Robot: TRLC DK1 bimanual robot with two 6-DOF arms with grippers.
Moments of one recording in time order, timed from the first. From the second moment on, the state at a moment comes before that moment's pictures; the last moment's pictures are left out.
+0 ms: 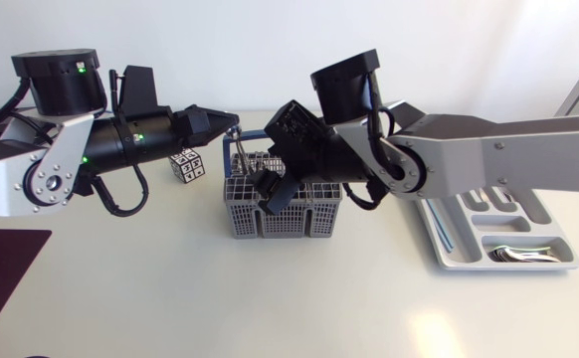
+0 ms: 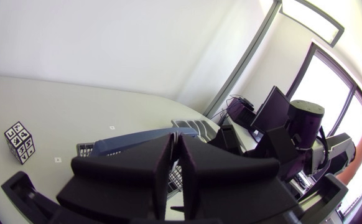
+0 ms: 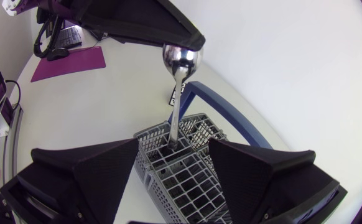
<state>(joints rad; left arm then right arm) -0.29 1.41 0.84 0.33 0.56 -0.40 0.70 1.65 1.09 0.03 -0.15 -0.37</state>
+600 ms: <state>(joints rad) -0.25 1.41 0.84 0.29 0.69 -0.48 0.76 1.76 1.20 0.08 -0.09 -0.37</state>
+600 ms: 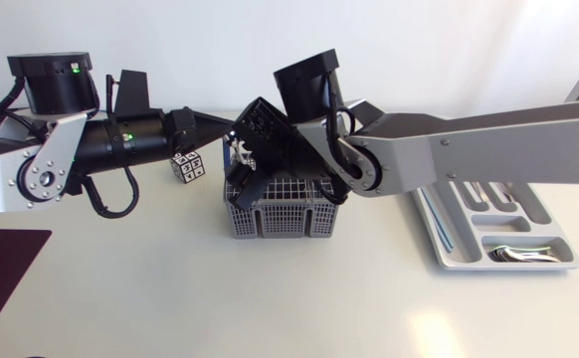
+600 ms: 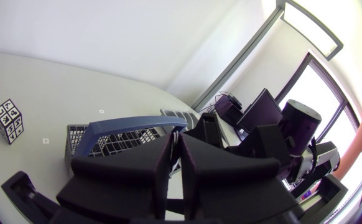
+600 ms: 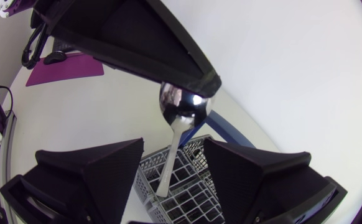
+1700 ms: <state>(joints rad) -0.22 1.39 0.90 0.30 0.72 -0.52 0.77 1.81 1.22 0.07 -0.06 -0.35</state>
